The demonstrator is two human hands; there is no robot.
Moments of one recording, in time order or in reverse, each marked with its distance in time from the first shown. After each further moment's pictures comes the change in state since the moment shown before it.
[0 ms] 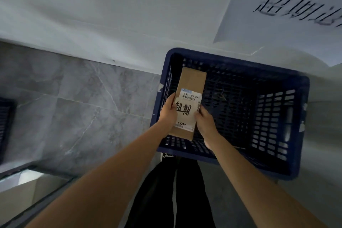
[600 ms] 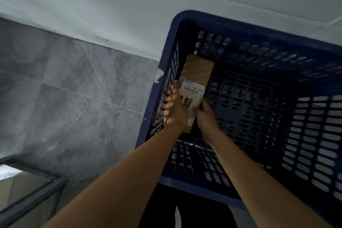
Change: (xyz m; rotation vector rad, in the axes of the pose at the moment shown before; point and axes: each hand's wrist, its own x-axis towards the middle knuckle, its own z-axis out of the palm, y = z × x) left_hand 0.127 -0.080 0.047 0.412 0.245 0.029; right_hand 0.148 0.081 0.034 -0.001 -0.107 -0.014
